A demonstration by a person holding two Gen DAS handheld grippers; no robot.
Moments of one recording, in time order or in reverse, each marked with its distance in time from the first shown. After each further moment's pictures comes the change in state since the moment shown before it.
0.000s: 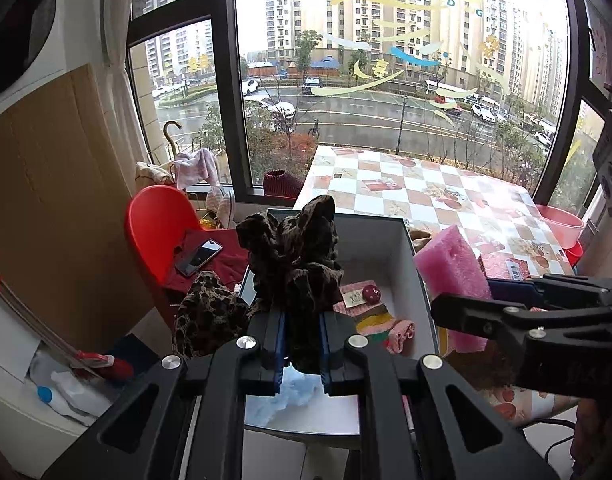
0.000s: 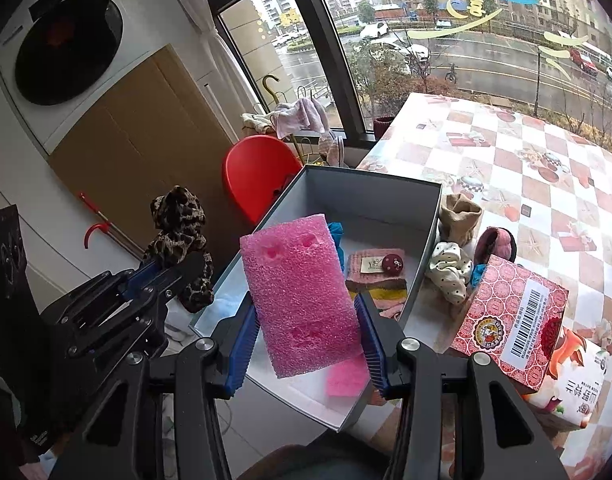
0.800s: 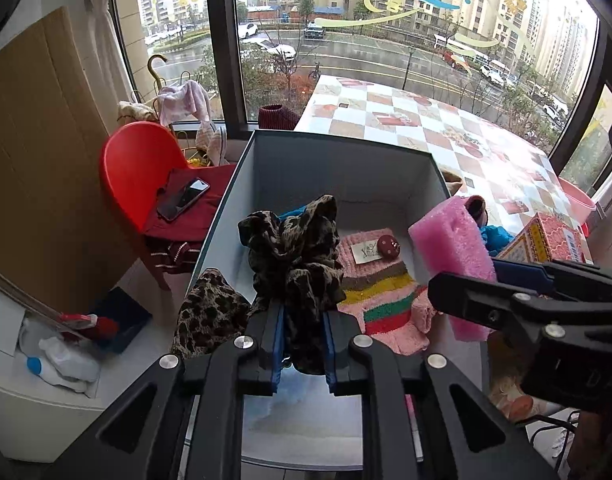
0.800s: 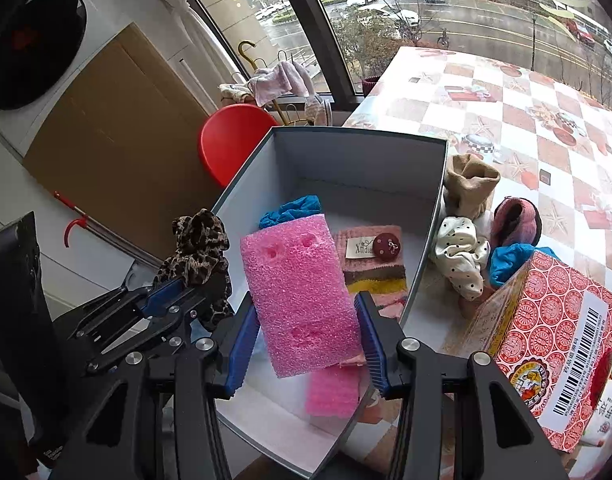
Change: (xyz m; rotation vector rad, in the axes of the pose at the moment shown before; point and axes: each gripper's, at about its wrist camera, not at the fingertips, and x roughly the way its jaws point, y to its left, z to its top) left arm 0.080 0.010 -0.012 -0.026 0.227 -0.023; right arm 0.066 -0.028 0.008 0.055 0.124 -0.008
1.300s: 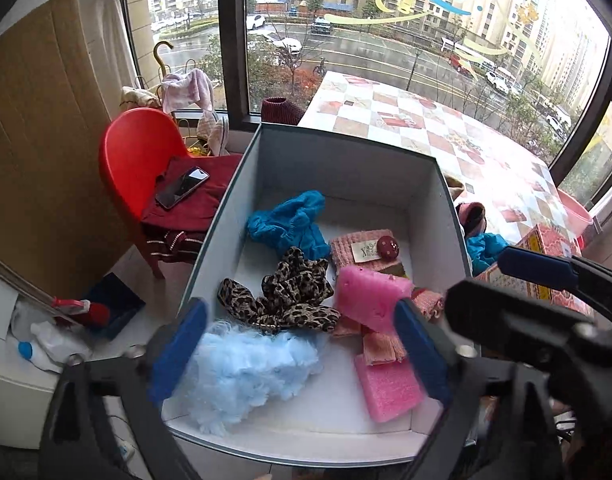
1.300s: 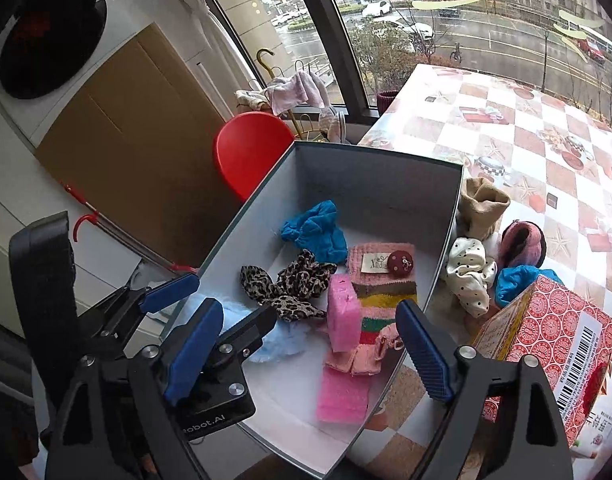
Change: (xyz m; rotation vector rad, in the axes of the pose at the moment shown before) left arm 0.003 0.008 0.001 -0.050 0.037 -0.022; right arm -0.013 0.013 0.004 -0.044 -0.046 0.031
